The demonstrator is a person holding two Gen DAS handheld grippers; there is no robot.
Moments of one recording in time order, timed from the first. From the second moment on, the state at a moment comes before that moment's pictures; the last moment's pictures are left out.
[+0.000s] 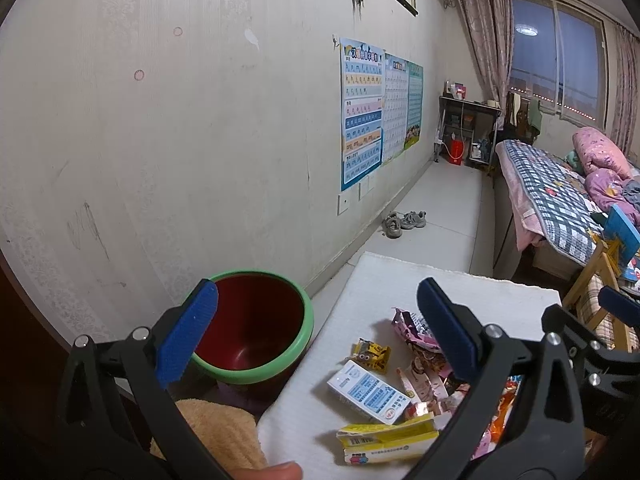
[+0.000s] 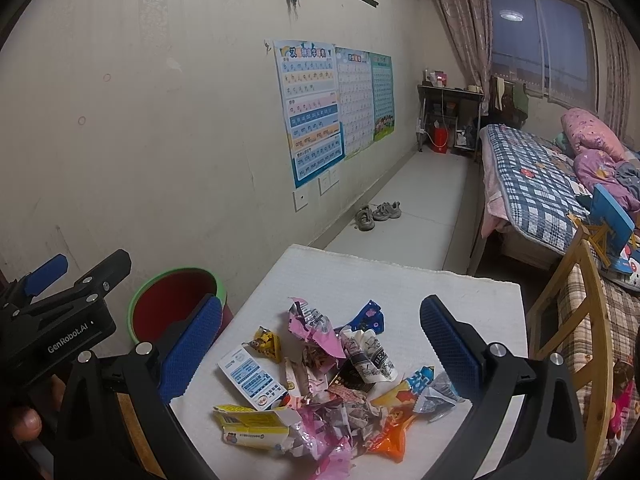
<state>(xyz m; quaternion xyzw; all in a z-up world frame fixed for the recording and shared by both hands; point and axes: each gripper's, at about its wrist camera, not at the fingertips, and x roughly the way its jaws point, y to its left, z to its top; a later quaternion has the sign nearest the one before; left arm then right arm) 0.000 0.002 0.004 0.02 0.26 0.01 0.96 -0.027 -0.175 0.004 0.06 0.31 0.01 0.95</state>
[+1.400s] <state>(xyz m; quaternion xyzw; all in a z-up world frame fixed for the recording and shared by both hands) -0.008 0.010 0.011 0.01 0.23 0.01 0.97 -0.030 -0.166 0.012 0.05 0.30 0.01 0.95</state>
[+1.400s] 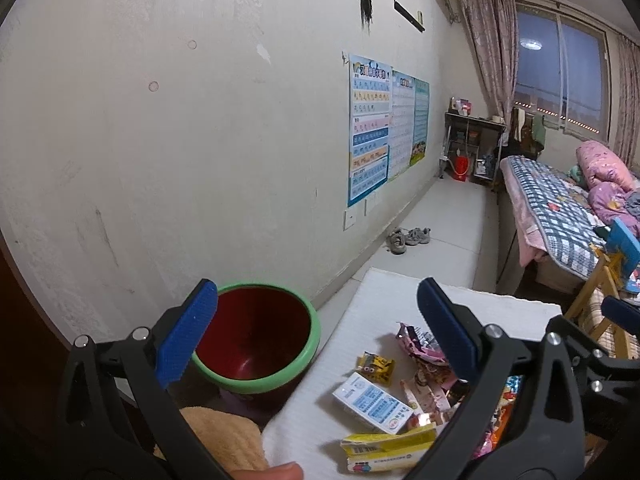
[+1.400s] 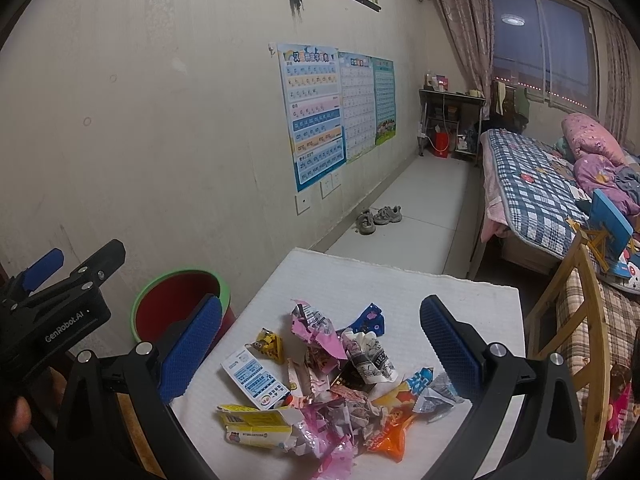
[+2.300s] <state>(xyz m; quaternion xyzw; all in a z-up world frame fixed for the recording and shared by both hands) 0.038 0.012 -0.135 0.02 0.44 -0.05 0.90 -0.033 -0.204 -0.101 0.11 0.42 0.03 0.90</state>
